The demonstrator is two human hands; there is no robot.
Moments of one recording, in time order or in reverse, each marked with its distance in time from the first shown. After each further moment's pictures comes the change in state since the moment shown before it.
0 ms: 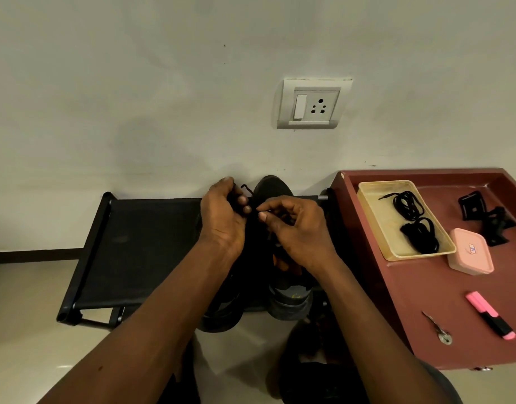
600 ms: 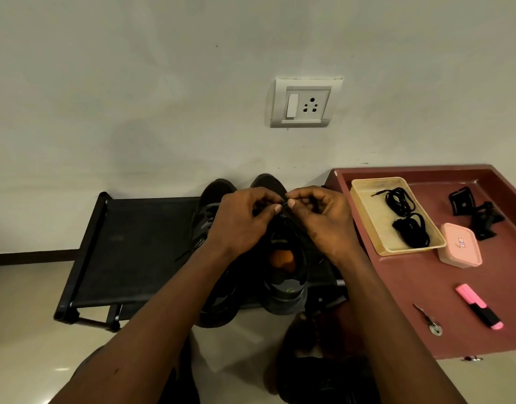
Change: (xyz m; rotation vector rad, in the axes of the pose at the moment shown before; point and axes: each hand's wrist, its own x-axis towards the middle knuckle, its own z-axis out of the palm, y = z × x) left_hand 0.002 -0.018 -0.013 1.195 -0.504 0.707; right_hand 0.000 0.014 -0.042 0.122 0.145 0.058
